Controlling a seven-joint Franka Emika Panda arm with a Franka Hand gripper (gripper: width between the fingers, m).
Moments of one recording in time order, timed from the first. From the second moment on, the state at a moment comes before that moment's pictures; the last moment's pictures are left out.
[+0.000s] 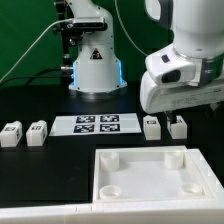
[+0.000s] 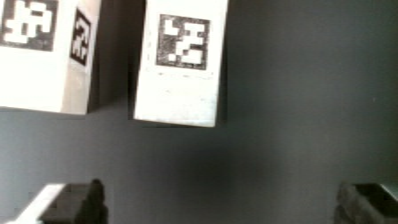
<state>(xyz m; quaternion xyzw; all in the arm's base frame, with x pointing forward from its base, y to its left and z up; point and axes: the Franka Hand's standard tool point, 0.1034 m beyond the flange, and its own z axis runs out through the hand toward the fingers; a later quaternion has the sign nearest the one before) 0.425 0.182 0.047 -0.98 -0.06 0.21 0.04</state>
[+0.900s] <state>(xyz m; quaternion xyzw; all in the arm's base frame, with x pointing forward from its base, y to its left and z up) 0.405 0.188 0.035 -0.90 -0.04 0.43 0.02</state>
